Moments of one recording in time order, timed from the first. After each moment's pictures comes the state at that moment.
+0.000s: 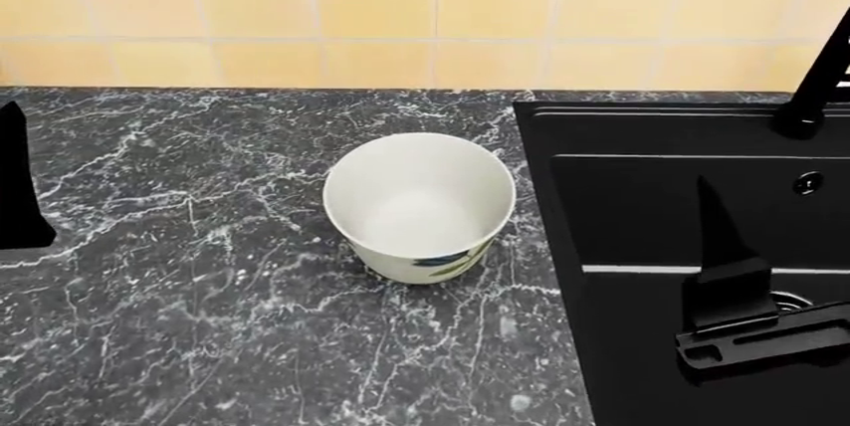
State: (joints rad) left arm -0.37 -1.15 -0.64 0.80 -1.95 -0.95 -0.99; right arm 1.51 1.23 -0.51 -1.01 2.44 0.87 1.55
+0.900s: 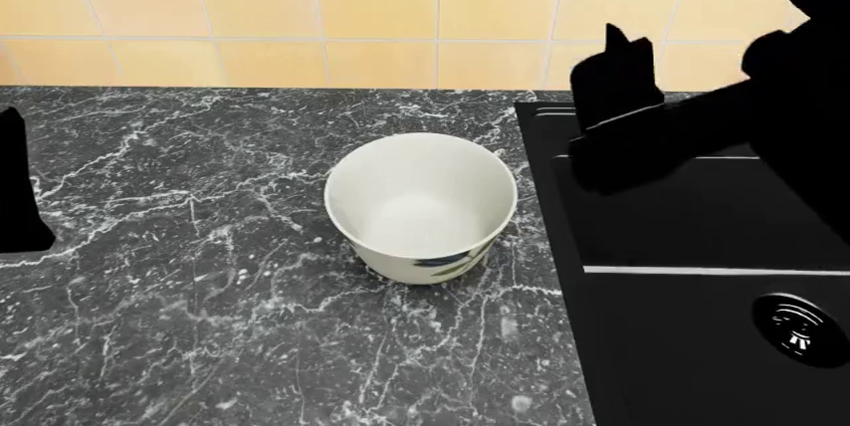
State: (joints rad) left arm -0.34 -1.12 -0.67 0.80 -1.94 -0.97 -0.98; right arm 2.11 0.91 -1.15 -0.64 2.37 0.77 1.49
